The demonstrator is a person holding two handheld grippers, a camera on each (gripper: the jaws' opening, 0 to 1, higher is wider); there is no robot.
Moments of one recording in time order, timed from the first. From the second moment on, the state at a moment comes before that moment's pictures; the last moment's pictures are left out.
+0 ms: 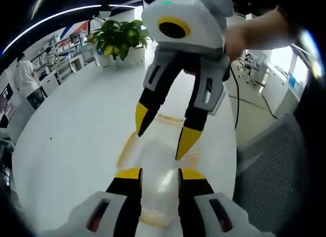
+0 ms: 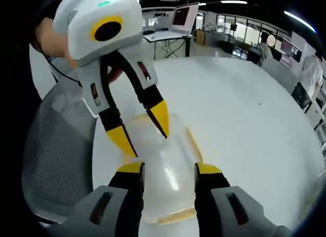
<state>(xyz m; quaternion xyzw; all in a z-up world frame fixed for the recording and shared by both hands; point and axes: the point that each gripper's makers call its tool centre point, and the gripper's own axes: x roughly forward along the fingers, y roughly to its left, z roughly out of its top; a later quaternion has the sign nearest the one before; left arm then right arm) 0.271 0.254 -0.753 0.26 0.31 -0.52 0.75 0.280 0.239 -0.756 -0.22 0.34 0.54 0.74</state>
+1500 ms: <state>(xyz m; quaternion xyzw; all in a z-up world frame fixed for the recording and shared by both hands) 0.246 0.246 -0.765 0.29 0.31 -0.52 0.74 0.308 0.249 -0.762 -0.22 0.40 0.59 0.67</state>
